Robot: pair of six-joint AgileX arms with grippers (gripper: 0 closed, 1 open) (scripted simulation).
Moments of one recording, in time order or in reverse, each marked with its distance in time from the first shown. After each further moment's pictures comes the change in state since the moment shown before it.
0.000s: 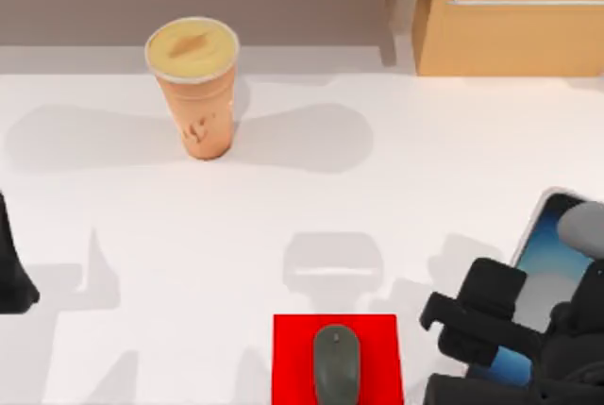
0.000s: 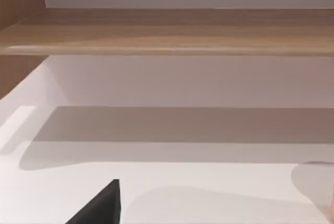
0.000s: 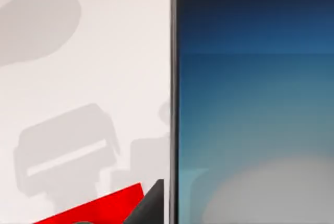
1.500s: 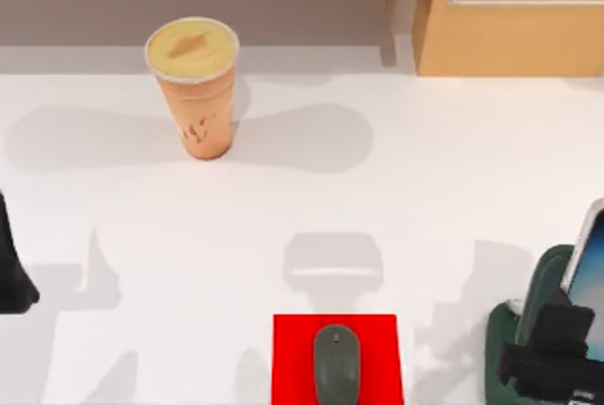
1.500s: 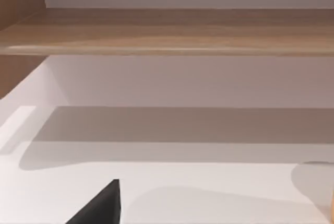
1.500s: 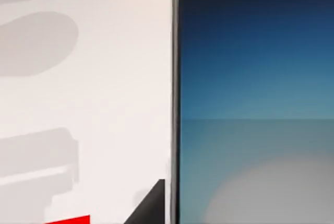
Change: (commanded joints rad) left arm 0.000 0.000 0.000 0.000 0.000 0.000; right arm 0.052 -0.231 -0.259 0.083 0.151 -0.160
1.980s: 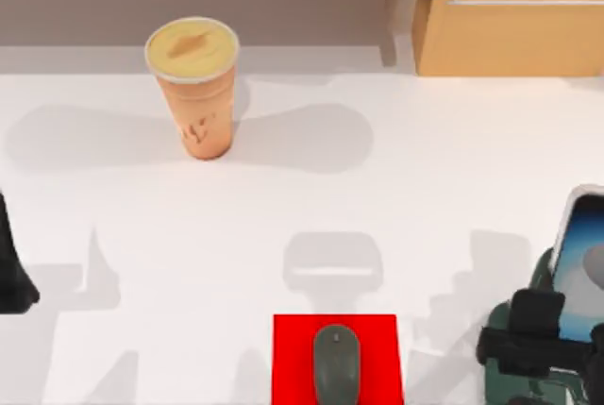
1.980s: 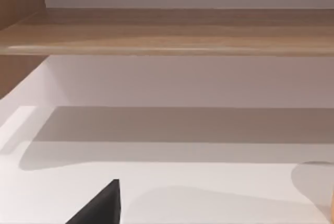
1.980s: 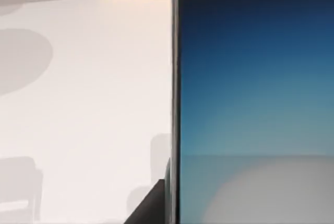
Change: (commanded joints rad) left arm 0.000 0.000 0.000 0.000 0.000 0.000; right arm -0.112 0.036 -0.099 0.229 0.078 -0.229
